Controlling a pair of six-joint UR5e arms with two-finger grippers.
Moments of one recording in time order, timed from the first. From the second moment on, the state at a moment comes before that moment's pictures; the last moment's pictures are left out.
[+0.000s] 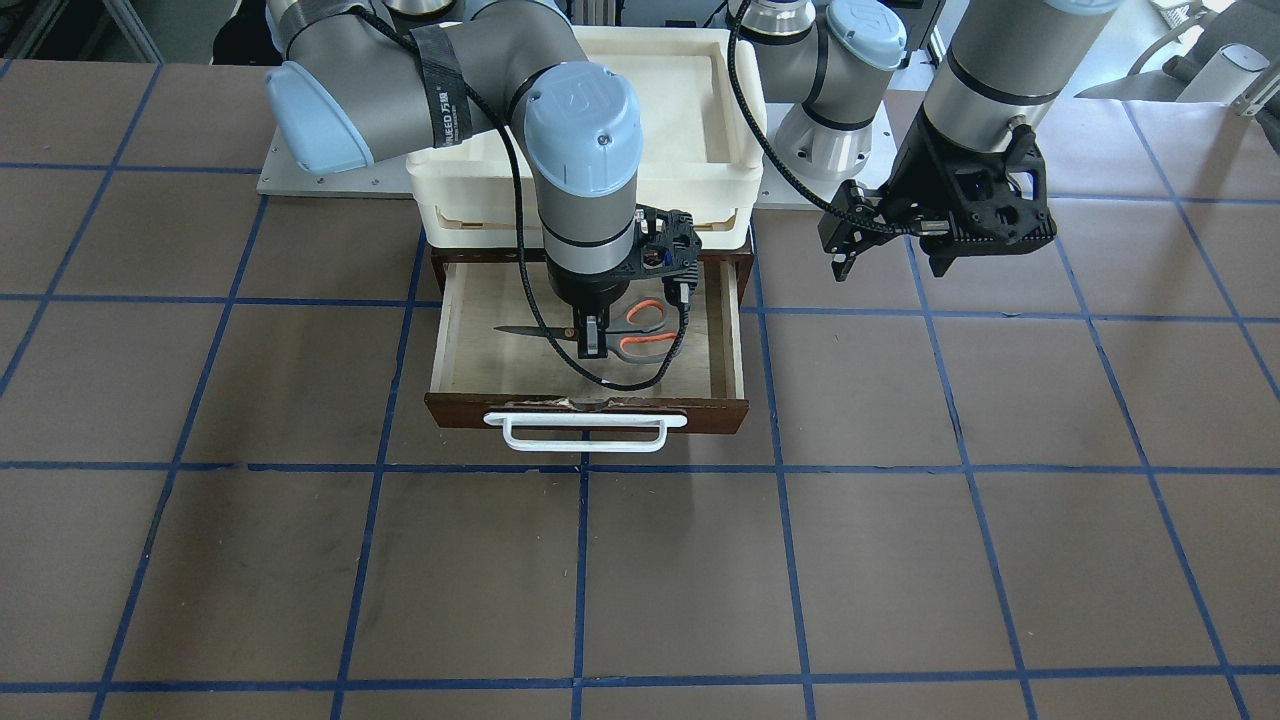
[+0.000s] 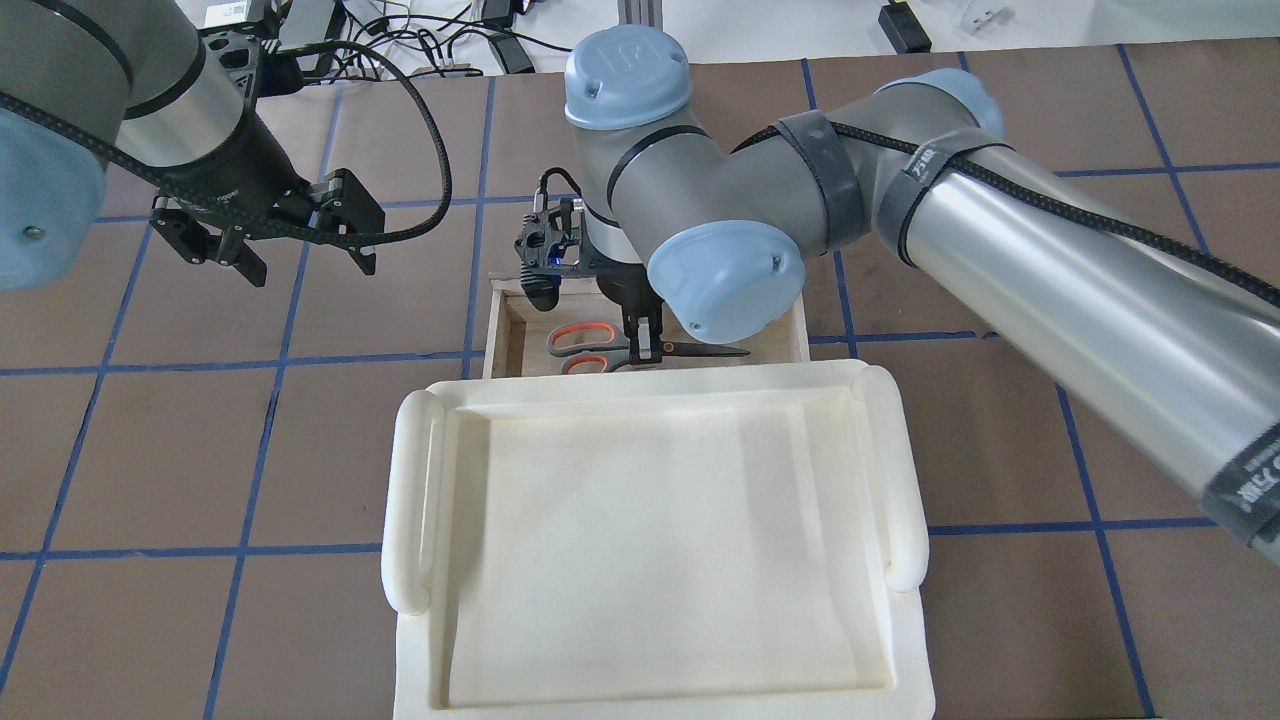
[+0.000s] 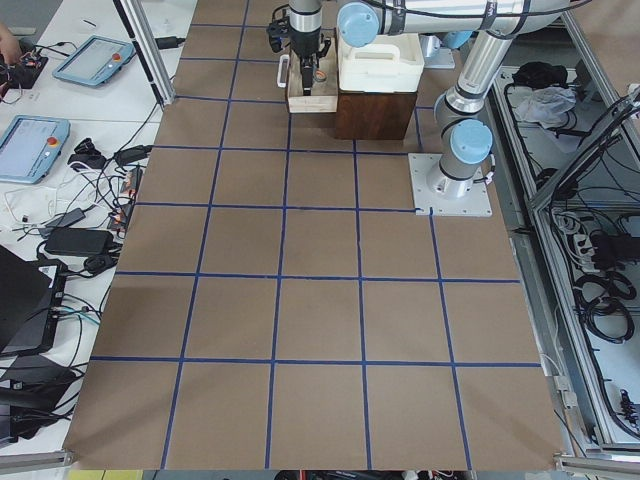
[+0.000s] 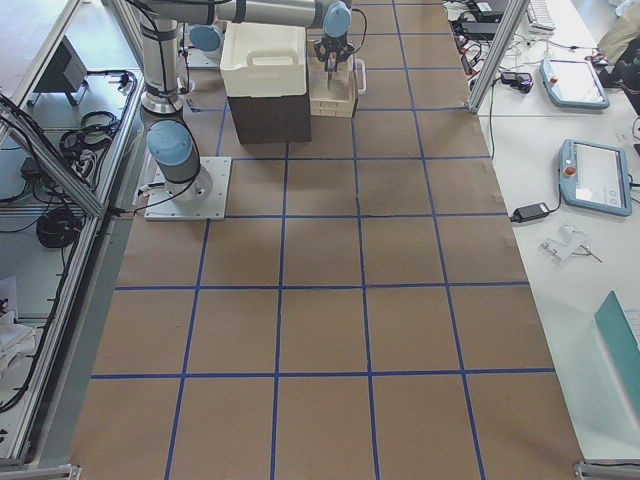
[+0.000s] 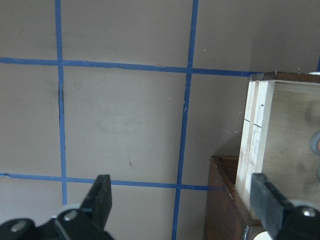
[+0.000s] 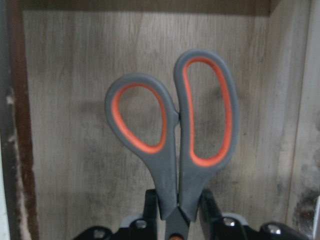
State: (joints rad) left arm -1.52 -1.53 -1.66 -1.52 1.58 -0.02; right arm 2.00 -1.26 1.57 -1.82 -1.52 -1.18
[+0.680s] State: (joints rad) left arm -1.51 -1.54 -1.65 -1.52 1.58 -0.02; right arm 2.03 -1.23 1.58 -1.84 -1.52 -1.16
